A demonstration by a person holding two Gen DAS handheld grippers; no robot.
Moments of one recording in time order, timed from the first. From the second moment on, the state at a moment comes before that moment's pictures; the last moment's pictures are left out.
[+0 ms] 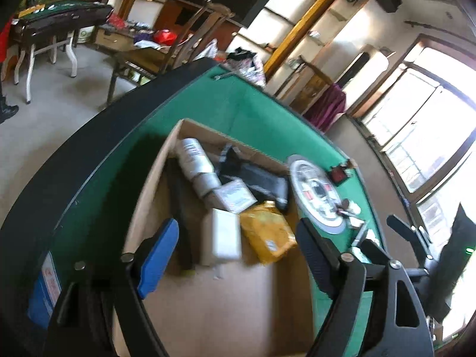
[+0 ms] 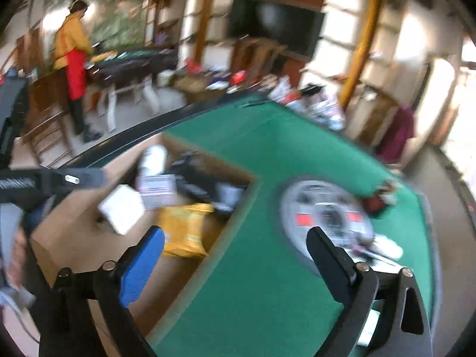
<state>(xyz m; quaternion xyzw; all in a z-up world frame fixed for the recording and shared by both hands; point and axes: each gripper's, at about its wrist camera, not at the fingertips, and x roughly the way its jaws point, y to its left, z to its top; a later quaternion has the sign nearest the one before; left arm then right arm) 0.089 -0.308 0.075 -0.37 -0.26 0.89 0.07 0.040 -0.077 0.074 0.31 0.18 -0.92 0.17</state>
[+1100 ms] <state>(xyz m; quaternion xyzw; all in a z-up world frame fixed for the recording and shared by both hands) 0.106 -0.084 0.090 -0.44 -0.05 0.86 0.25 0.023 0.171 -0.016 0.44 0.01 -0.90 0.05</state>
